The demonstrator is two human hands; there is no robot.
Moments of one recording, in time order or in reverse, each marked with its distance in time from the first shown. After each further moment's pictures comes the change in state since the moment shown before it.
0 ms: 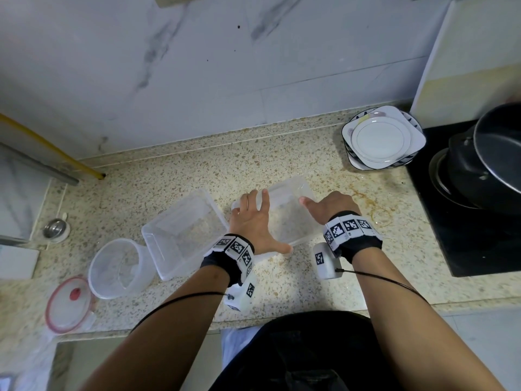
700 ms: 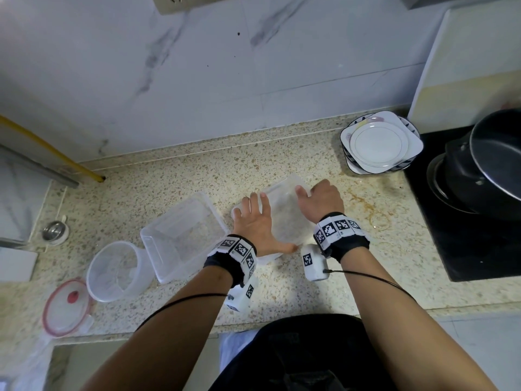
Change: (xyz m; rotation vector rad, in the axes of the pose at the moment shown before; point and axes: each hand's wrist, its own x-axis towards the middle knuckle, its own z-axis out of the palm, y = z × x) left_hand 0.002 0.010 -0.004 -0.022 -0.042 -0.016; right_hand -0.001 -0.022 -0.001 0.262 0.087 -0.141
